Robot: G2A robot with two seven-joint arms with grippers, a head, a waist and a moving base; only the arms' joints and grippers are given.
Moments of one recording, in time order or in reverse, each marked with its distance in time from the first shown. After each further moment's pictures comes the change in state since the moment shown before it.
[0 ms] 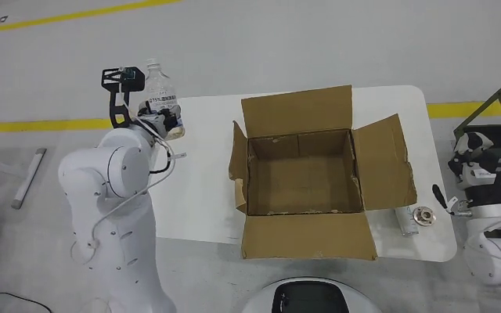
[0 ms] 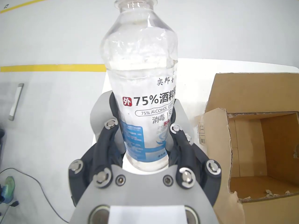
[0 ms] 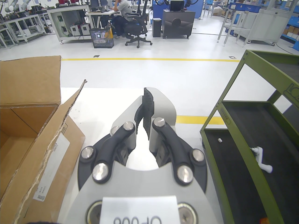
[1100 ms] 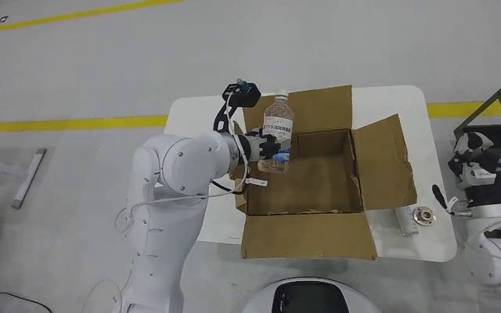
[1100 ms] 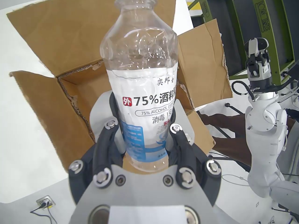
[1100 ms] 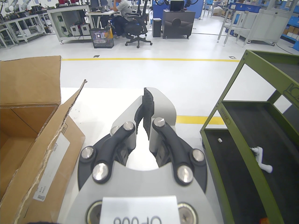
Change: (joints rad) left arm -0.093 -0.039 0.335 0.049 -0.566 0.233 -0.173; right arm 0.000 0.000 0.000 0.000 0.000 0.000 0.000
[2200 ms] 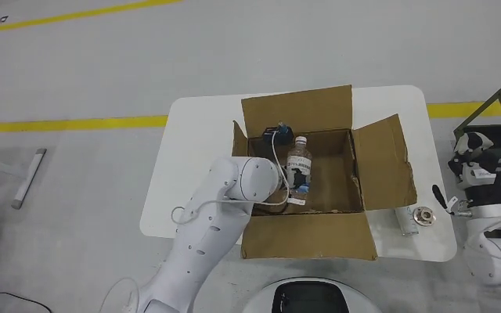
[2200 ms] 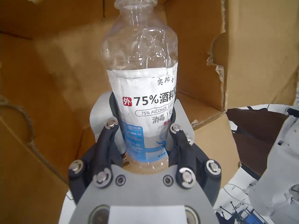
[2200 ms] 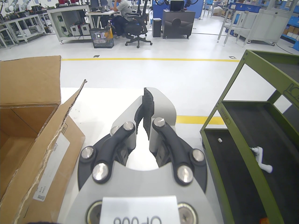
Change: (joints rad) left arm 0.037 -0.022 0.281 0.231 0.054 0.175 0.102; right arm 0.000 0.000 0.000 0.000 0.000 0.000 0.000
